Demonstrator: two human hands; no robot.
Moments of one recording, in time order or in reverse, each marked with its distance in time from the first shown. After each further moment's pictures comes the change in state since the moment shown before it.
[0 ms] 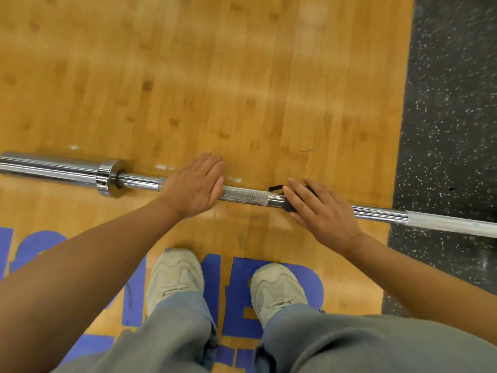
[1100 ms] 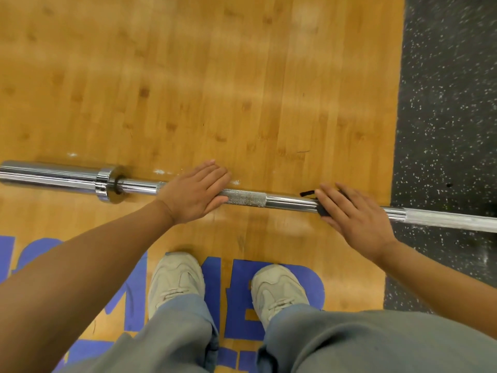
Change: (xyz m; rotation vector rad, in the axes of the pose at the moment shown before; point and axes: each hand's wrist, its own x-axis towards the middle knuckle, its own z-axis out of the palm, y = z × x) left_hand -0.002 -0.010 0.000 0.126 0.040 0.320; right_hand -0.052 0.036 -0.024 -0.024 -0.082 0.104
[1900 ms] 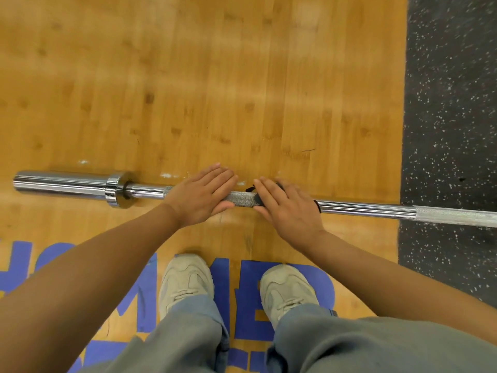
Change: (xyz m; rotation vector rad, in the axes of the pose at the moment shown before) left_hand -0.004 -0.001 0.007 0.012 0.060 0.056; right_hand 0.096 -0.101 0.026 0.048 -0.030 0.140
